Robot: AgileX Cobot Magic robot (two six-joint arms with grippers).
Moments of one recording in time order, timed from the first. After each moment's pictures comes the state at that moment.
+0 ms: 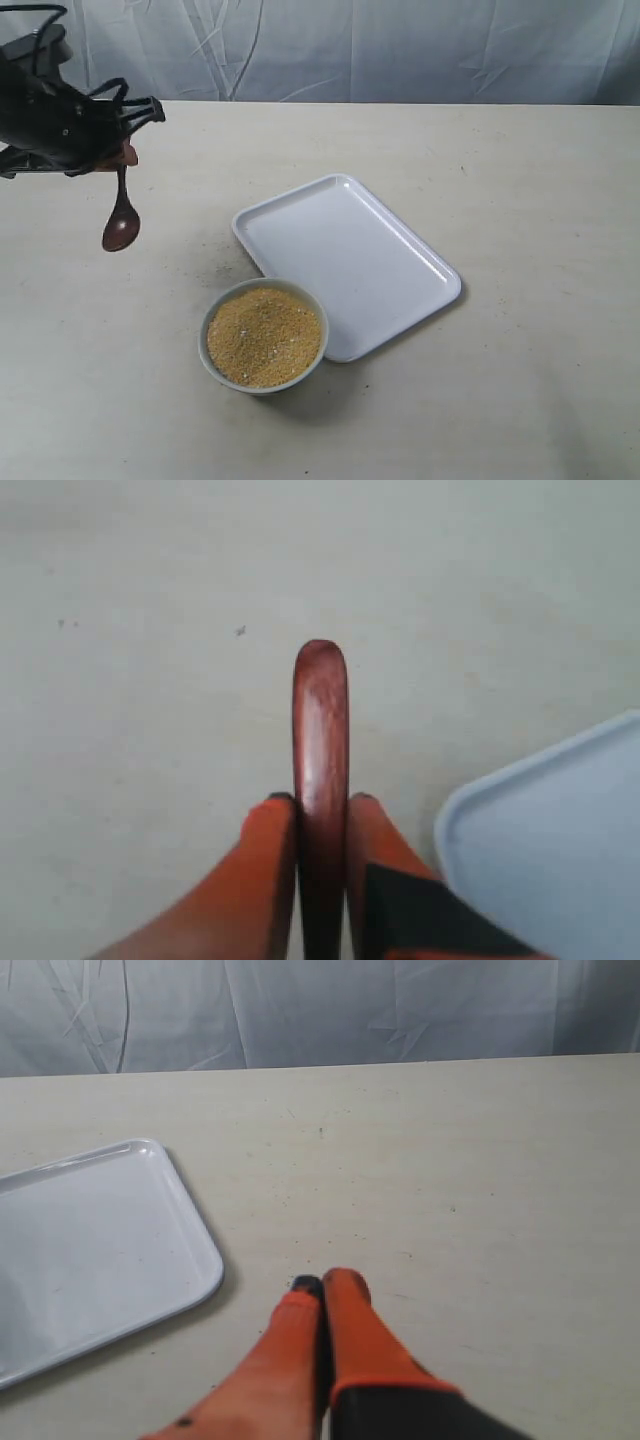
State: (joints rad) left arm -0.21 1.65 -1.02 -0.19 0.37 -0.35; right arm 0.13 0.01 0.00 0.04 0.37 0.00
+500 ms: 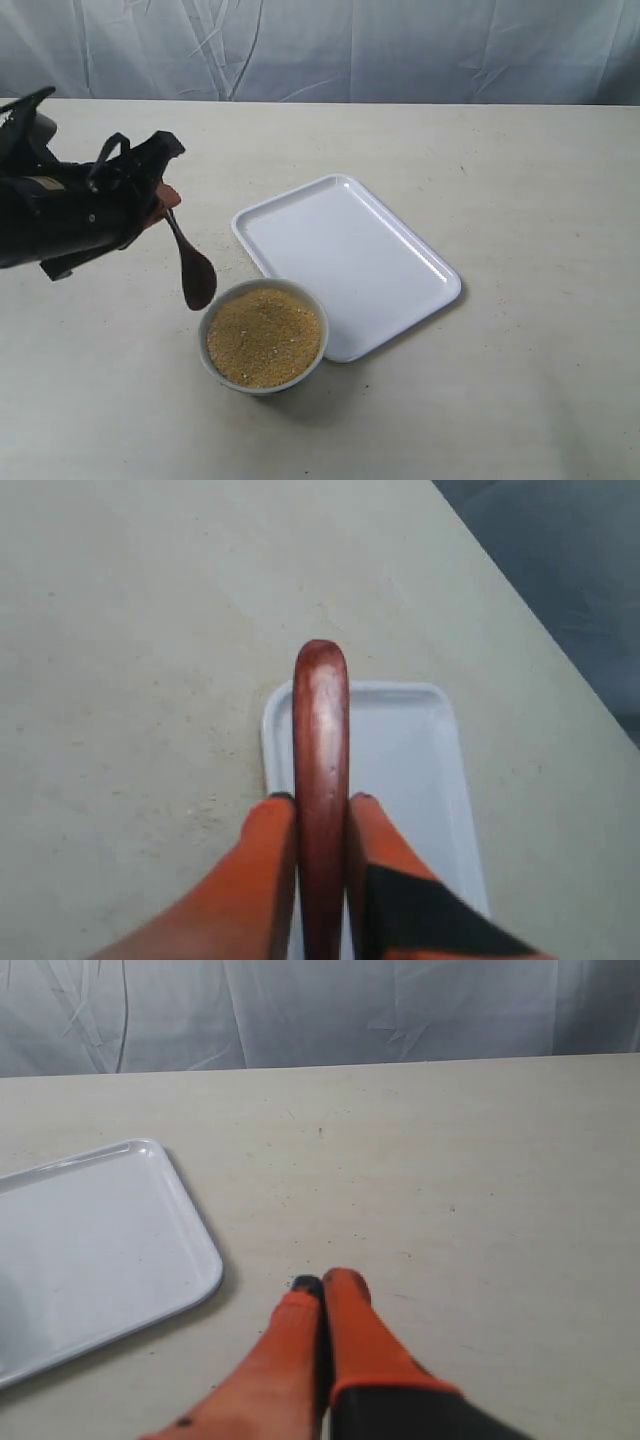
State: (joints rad) left arm -0.51 1.40 -0.59 -0.73 -0.13 -0.36; right arm 0.13 0.01 0.00 0.04 0.37 0.00
